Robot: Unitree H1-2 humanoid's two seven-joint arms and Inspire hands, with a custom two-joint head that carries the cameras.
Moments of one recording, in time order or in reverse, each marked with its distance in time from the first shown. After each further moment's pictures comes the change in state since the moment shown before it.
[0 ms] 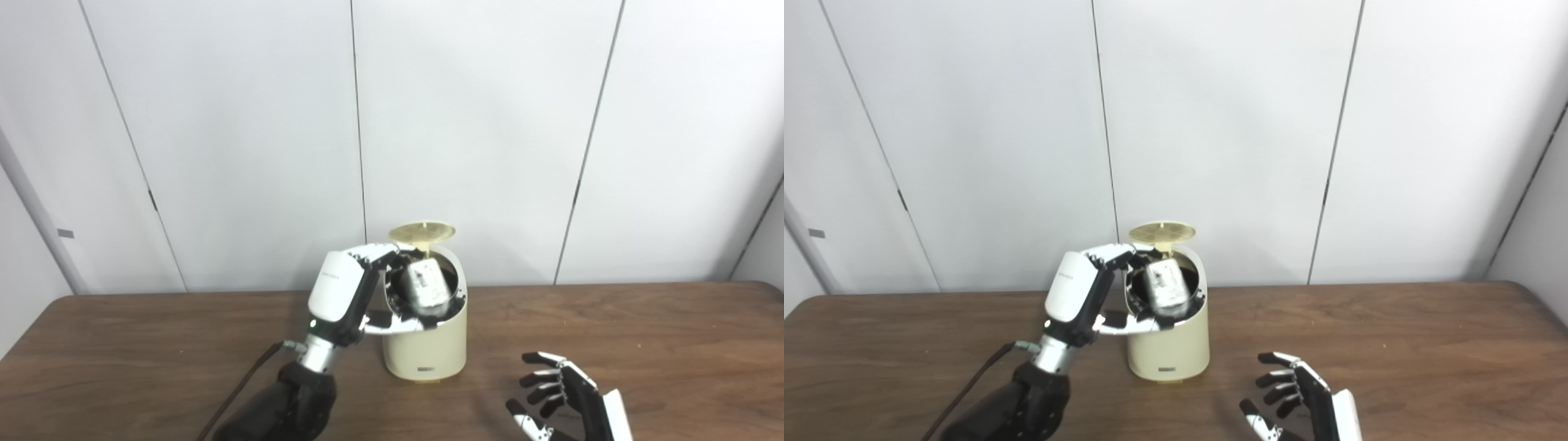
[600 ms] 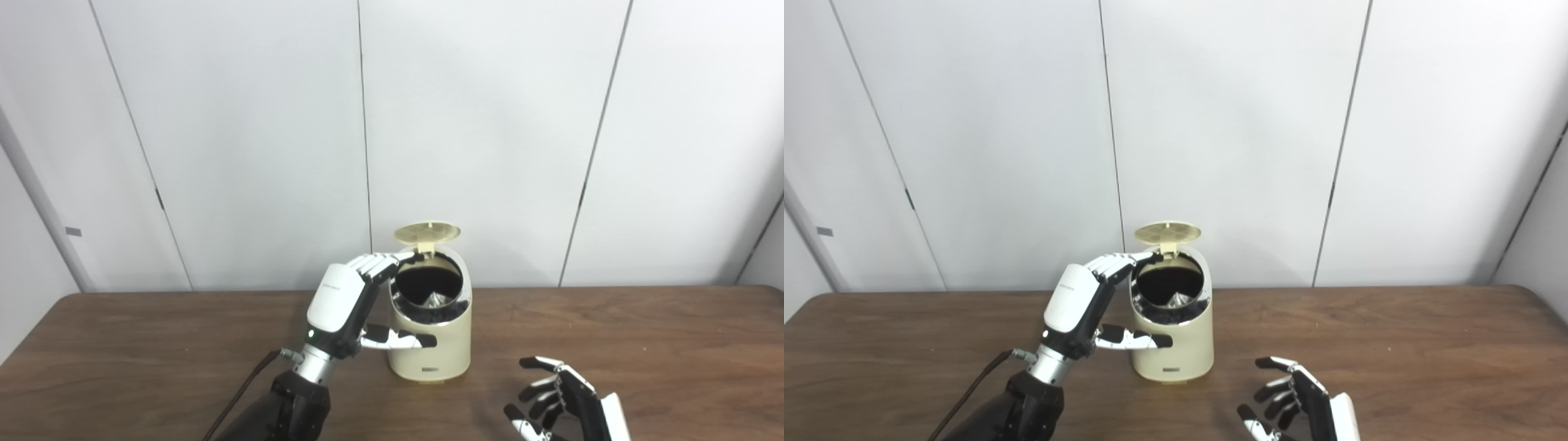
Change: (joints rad) left arm 0.043 -0.020 0.095 -0.057 0.040 -0.001 -0.103; right arm 0.006 -0.001 0.005 -0.005 -0.003 0.003 0.002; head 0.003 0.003
